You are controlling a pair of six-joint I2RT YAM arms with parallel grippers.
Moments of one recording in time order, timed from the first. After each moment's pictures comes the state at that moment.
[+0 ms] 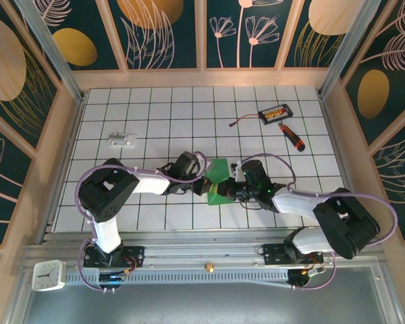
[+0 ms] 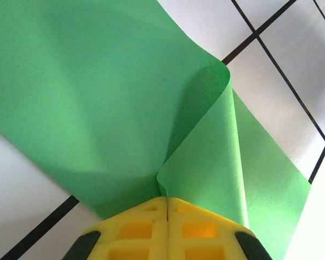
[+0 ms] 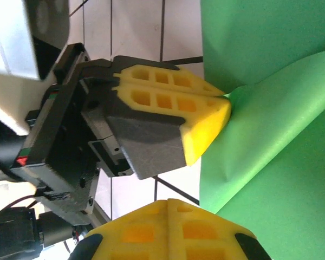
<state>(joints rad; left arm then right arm) -0.76 1.84 0.82 0.18 0.37 -0.32 0.66 1.36 0.42 0.25 -0.51 0.91</state>
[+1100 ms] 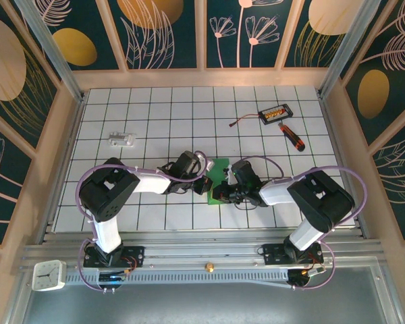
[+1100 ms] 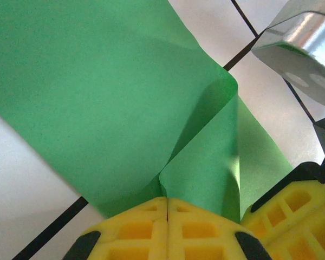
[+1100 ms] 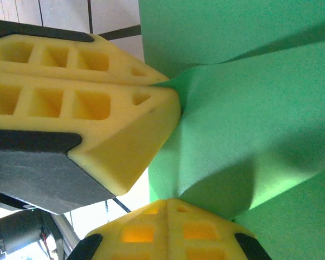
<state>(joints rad) -0.76 1.85 0.83 0.17 0.36 -0.32 0.68 1.60 0.48 0.29 -0.52 0.88</state>
